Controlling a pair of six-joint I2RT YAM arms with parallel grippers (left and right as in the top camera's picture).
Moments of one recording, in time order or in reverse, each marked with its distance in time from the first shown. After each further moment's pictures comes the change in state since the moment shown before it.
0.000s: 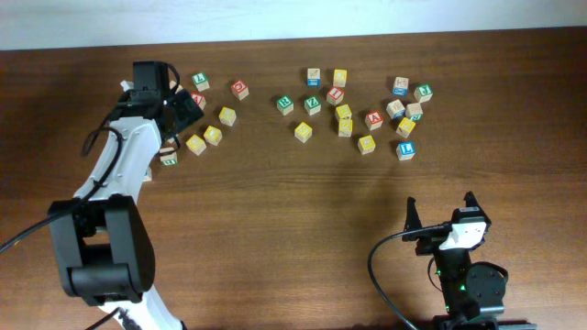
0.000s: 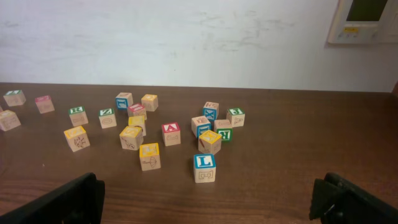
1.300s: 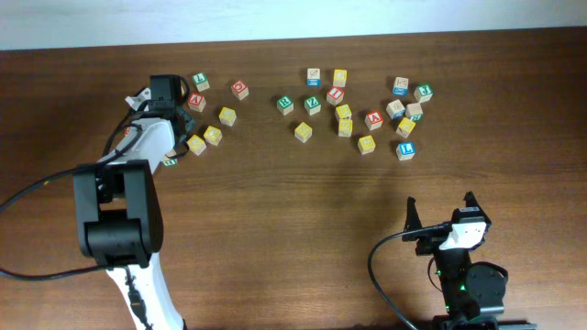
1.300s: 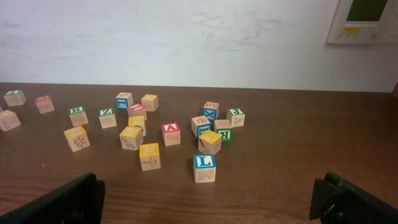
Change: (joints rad) left arm 0.000 0.226 -0.002 0.204 -0.174 -0.149; right arm 0.000 0.000 0.000 0.000 0.000 0.000
